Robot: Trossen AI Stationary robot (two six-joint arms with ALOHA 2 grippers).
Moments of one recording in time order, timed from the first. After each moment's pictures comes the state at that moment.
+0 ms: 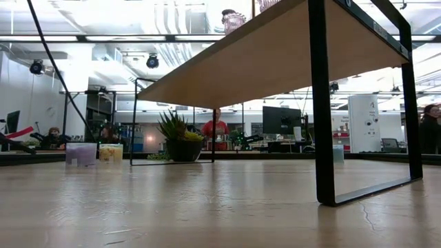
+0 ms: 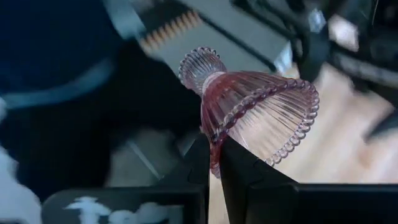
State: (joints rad) left arm -0.83 1.55 0.83 0.80 -0.75 0.33; right arm 0.55 1.85 2.07 -0.92 -0.24 -0.13
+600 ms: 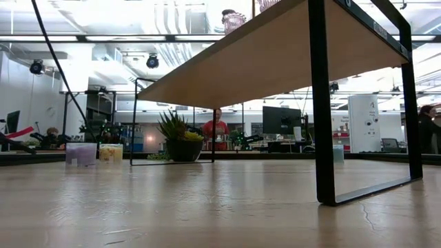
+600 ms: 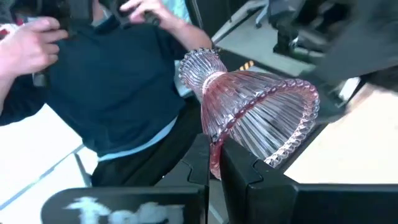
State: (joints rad) left arm -0.85 1.69 1.19 0.79 -0.74 1.31; right arm 0.43 1.84 2.06 -0.73 -0.60 0.08
